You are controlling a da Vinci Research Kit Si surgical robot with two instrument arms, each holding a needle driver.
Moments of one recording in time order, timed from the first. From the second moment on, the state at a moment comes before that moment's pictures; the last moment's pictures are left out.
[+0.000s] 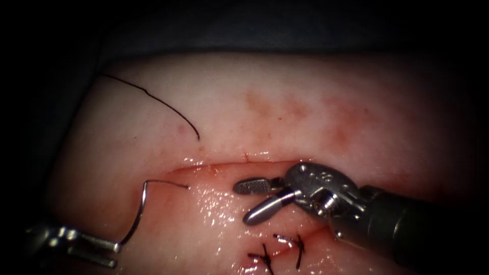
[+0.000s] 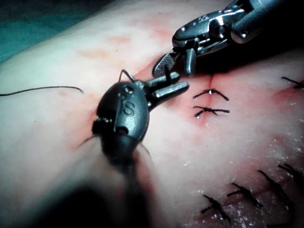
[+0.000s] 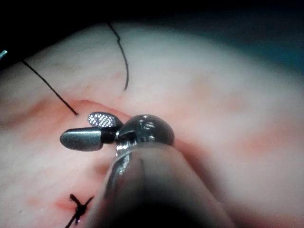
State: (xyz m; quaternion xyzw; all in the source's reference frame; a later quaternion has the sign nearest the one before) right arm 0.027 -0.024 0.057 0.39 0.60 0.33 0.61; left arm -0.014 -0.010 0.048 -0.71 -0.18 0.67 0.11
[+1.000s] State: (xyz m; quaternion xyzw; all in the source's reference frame) right arm 0.037 -0.025 0.064 0.24 0.55 0.25 0.76; left arm -0.014 -0.013 0.049 -0.72 -0.05 0.69 0.06
